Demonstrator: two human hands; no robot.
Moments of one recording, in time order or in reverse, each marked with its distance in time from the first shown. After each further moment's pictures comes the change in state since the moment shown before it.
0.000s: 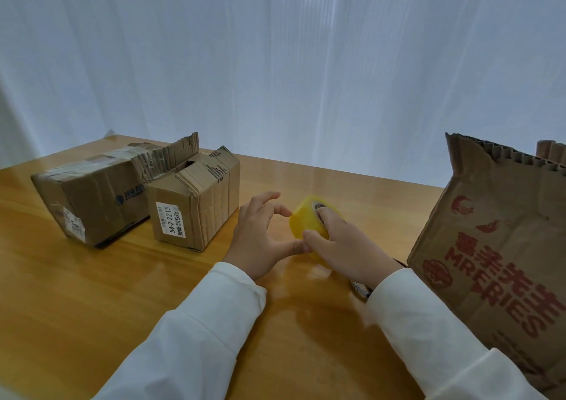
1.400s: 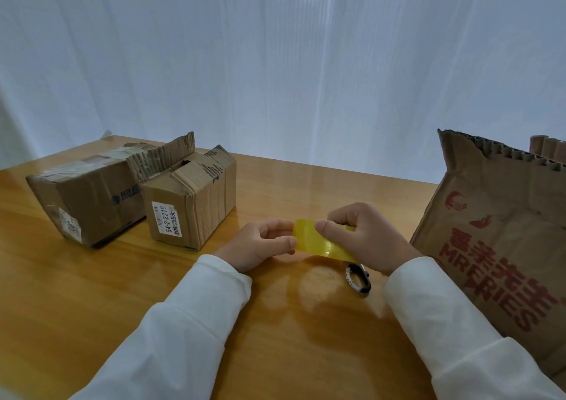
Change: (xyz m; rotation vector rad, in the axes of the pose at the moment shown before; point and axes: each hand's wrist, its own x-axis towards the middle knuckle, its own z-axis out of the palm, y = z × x) left_hand 0.001 -0.006 -0.010 -0.572 -0.458 -0.224; right_hand -0.009 0.018 -0.028 0.125 0.082 -0.258
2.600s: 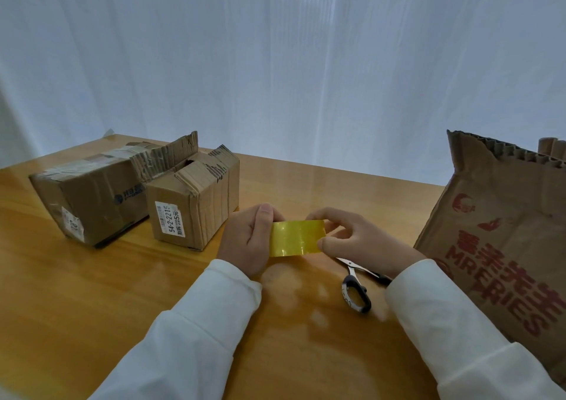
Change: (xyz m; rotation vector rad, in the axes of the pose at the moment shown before) left_hand -0.002 -0.002 0.011 0.382 0.638 0.618; right_hand 0.006 0.002 0.007 0.252 -0.235 0.221
